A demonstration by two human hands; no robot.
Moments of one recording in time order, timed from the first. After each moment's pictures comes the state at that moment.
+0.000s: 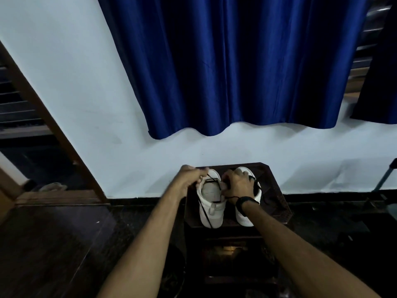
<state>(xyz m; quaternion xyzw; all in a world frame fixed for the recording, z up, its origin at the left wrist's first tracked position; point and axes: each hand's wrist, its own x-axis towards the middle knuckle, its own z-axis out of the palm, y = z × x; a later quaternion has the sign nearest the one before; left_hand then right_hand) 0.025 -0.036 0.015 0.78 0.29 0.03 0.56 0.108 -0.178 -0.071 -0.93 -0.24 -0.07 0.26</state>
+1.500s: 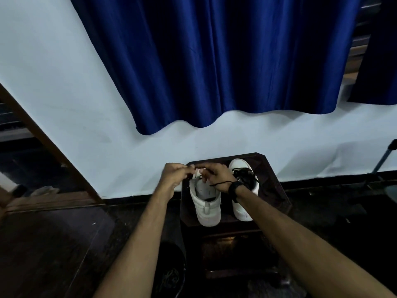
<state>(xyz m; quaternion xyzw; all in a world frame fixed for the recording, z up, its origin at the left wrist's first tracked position) 0.042 0.002 -0.028 0.77 0.29 0.12 0.56 0.114 -0.151 -0.049 -0.80 -0.38 0.11 0.46</state>
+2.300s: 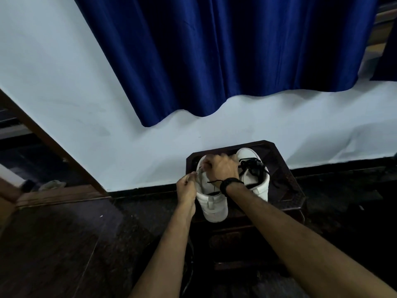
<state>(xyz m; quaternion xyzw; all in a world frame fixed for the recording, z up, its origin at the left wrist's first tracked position) 0.052 -0.019 -0.123 0.59 0.37 0.23 0.68 0.116 -0.117 -0.073 -0.93 -0.27 -0.08 0.25</state>
